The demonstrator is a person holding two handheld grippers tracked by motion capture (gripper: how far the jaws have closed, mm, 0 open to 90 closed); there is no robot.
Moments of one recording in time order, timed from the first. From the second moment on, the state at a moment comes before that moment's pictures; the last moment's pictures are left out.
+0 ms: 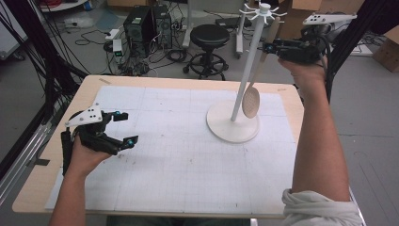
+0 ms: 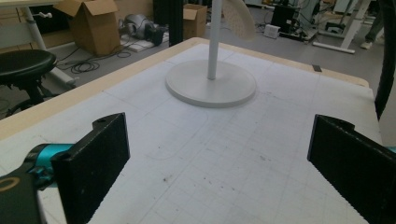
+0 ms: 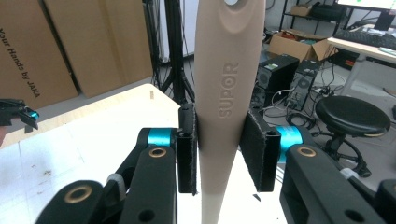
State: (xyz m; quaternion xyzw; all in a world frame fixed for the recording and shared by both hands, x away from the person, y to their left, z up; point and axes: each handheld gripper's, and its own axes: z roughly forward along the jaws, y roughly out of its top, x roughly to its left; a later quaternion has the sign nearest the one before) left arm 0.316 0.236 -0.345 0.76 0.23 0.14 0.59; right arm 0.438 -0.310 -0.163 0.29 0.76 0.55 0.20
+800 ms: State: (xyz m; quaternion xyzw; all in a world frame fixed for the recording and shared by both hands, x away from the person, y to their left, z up) left arm 0.317 0.237 -0.346 0.76 0.23 0.13 0.59; right arm 0.403 -0.317 -0.172 0.28 0.73 0.58 0.22
